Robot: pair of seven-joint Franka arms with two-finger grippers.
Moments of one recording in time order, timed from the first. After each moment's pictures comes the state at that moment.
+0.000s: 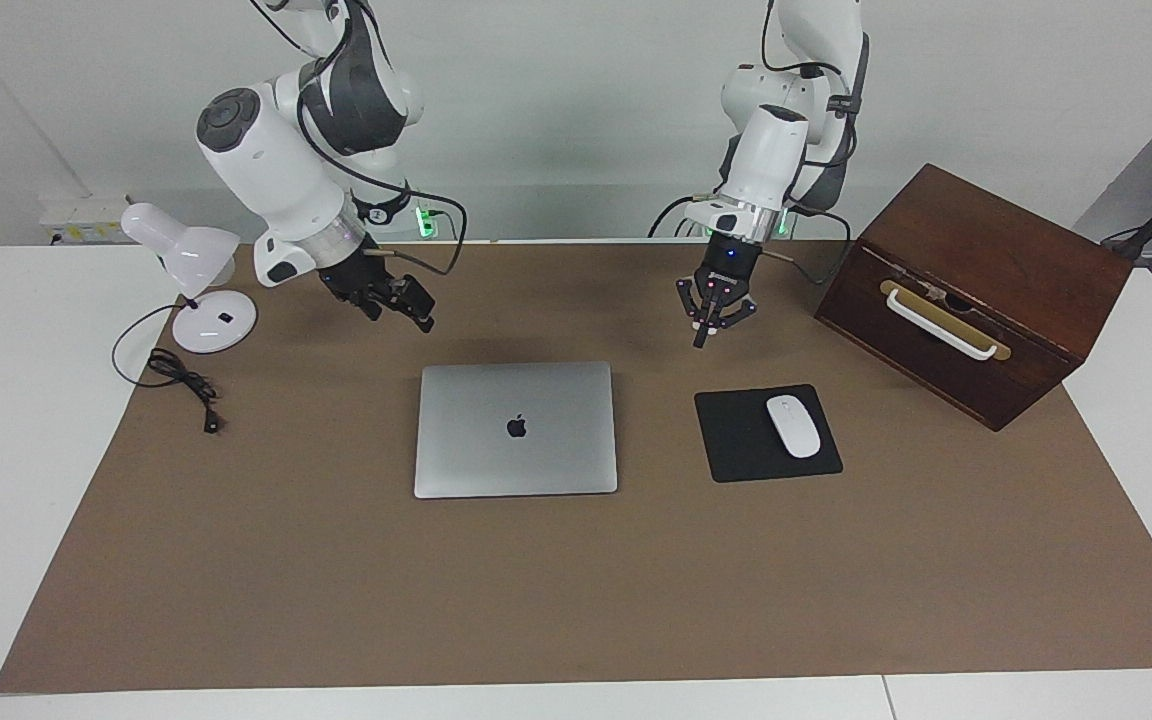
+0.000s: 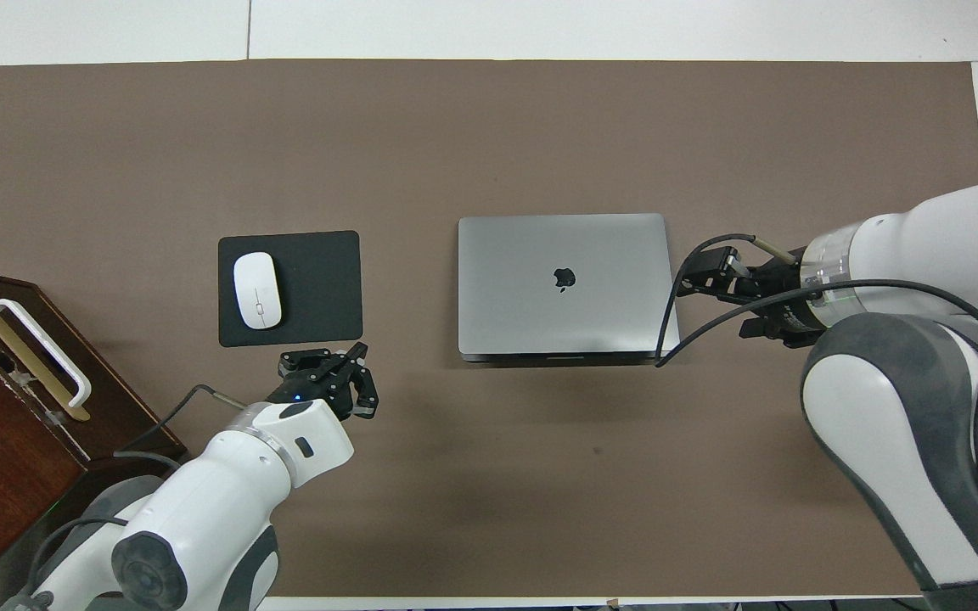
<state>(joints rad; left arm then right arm) -0.66 -0.22 0.08 -2.74 -0.12 3.20 0.07 0.18 -0.08 0.00 -2.05 0.34 2.01 0.61</state>
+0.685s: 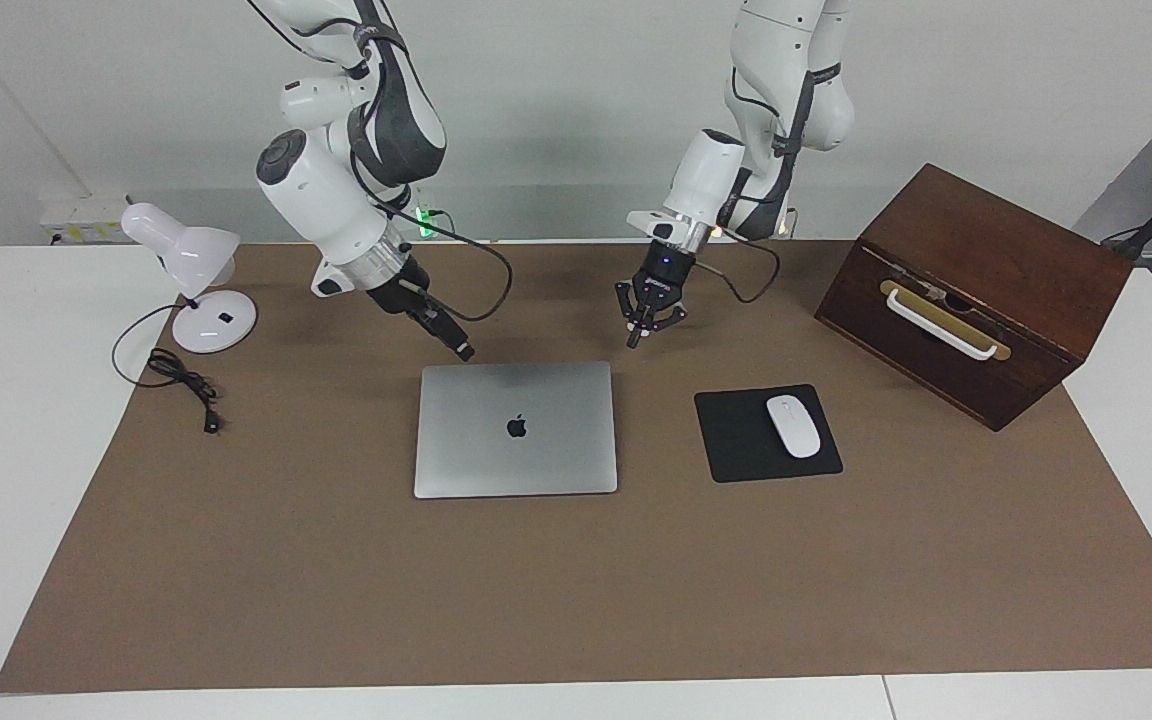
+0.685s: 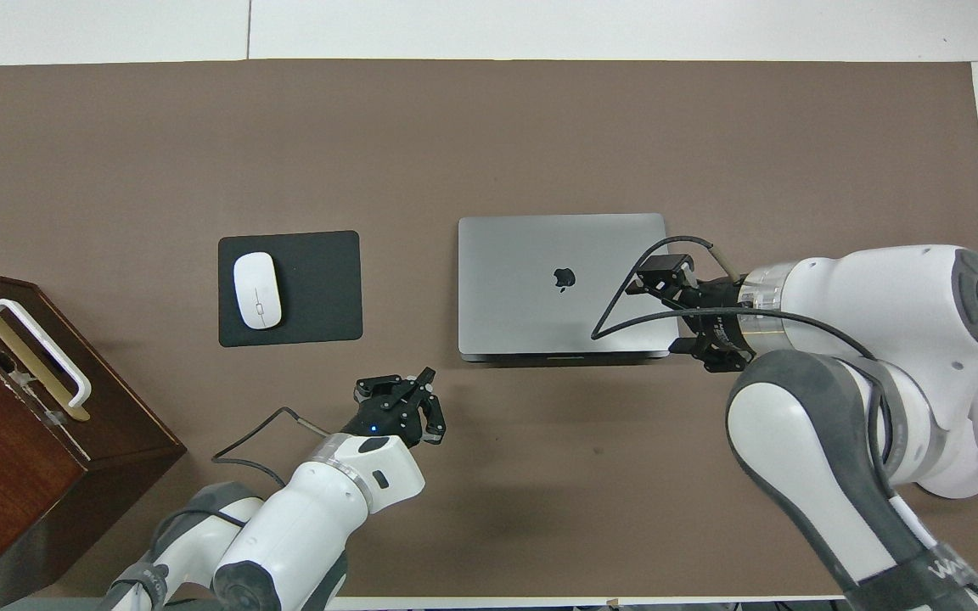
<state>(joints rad) -0.84 0.00 0.08 -2.75 -0.16 3.47 -0.07 0.27 -0.08 0.00 -2.27 0.57 2.34 0.81</state>
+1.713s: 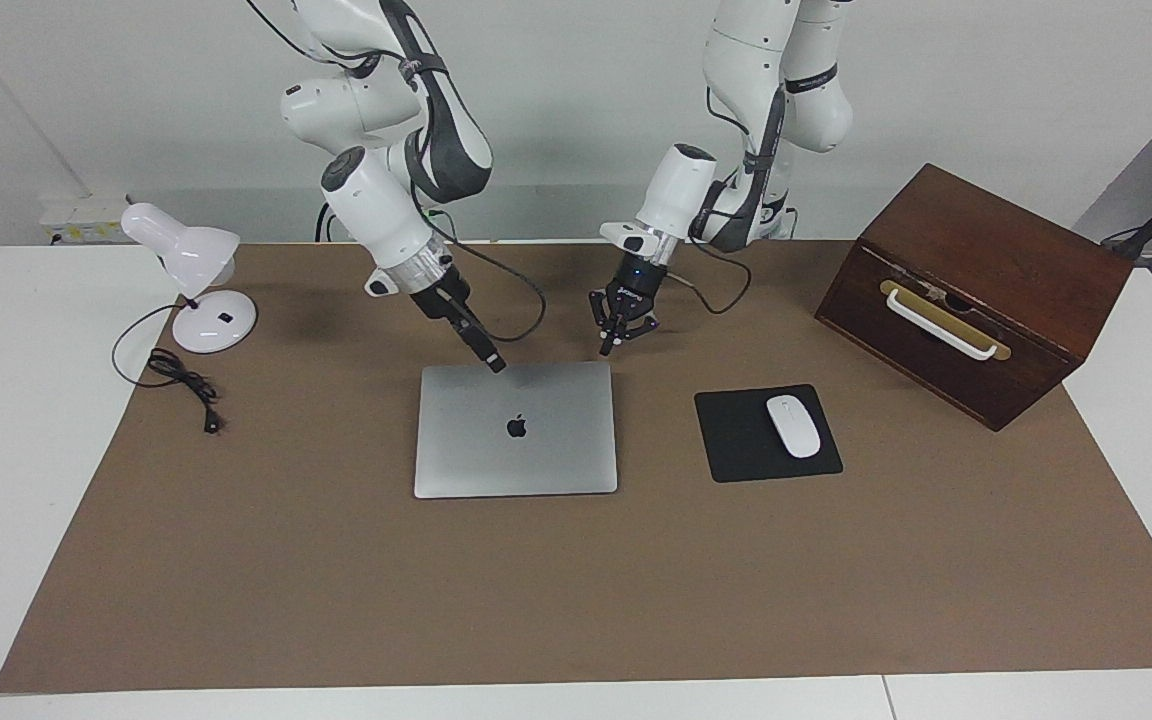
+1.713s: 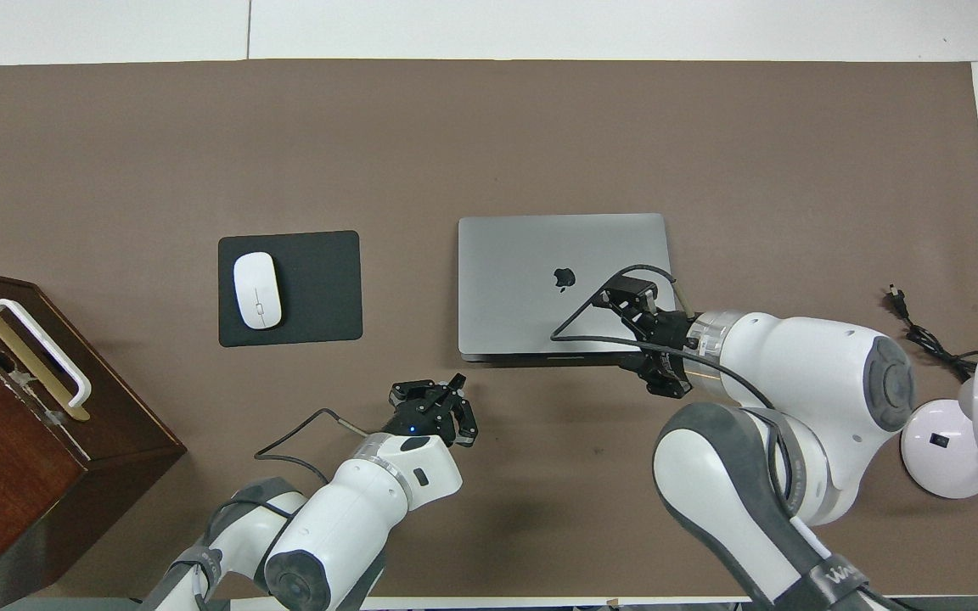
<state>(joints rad) -0.90 0.12 0.08 -2.64 -0.18 3.48 -0.08 0.41 -0.06 0.00 -2.40 0.76 2.66 0.90</state>
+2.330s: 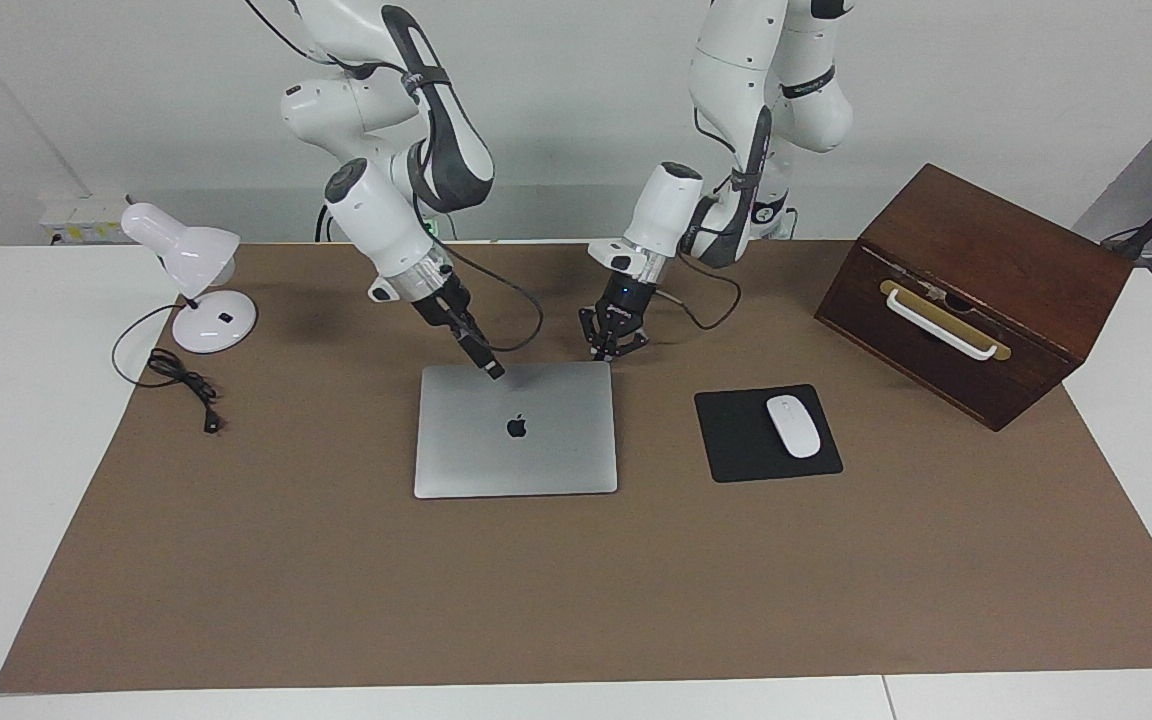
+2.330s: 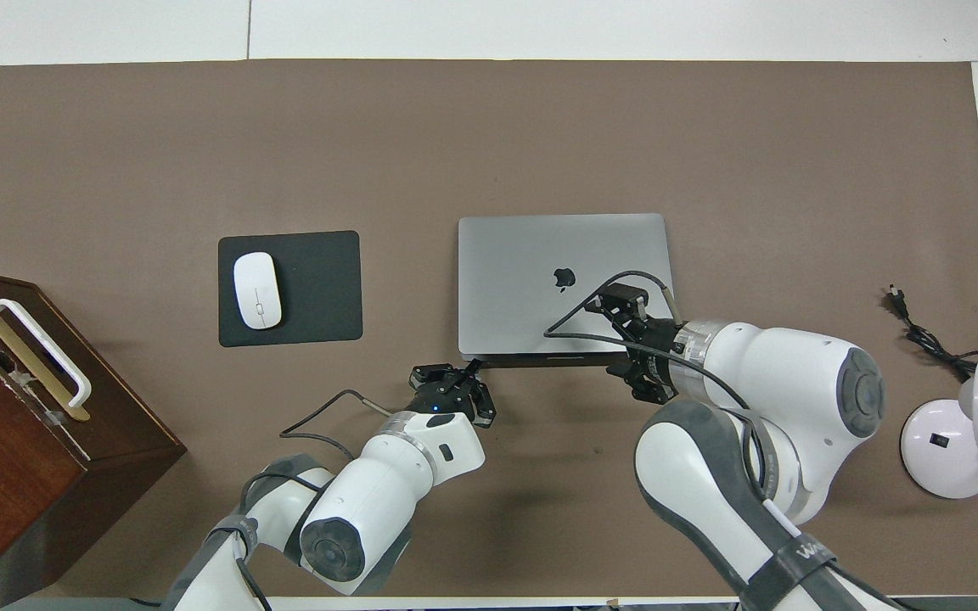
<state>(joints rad) -0.90 0.23 0.08 -2.56 -0.18 3.48 -0.08 0.42 -0.02 0.00 -2.42 0.77 2.66 0.90</state>
